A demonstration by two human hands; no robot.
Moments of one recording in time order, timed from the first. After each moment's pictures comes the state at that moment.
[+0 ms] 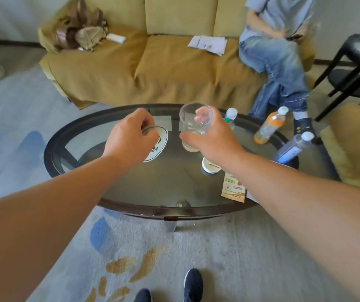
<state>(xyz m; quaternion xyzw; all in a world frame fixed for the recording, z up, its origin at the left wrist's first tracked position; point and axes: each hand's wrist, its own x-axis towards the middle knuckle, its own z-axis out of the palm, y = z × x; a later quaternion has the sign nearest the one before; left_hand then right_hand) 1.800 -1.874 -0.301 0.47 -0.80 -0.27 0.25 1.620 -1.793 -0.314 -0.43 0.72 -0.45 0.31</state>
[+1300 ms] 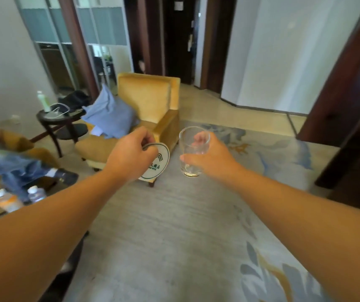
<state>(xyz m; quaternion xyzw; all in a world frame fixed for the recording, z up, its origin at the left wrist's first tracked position) 1.628 -1.285 -0.090 -0.18 -0.90 -0.37 0.16 1.662 -1.082 -0.108 0.01 0.82 -0.57 -0.09</state>
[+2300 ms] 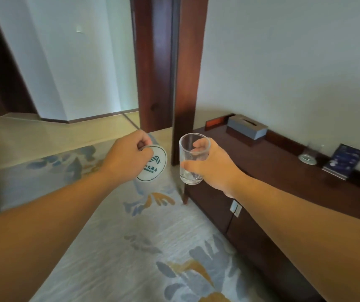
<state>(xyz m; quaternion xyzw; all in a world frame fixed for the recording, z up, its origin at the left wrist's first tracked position) 1.499 -0.847 -0.082 -0.54 -0.71 -0.45 -0.06 1.705 -0.767 -0.082 0.36 0.75 -0.46 -0.32</state>
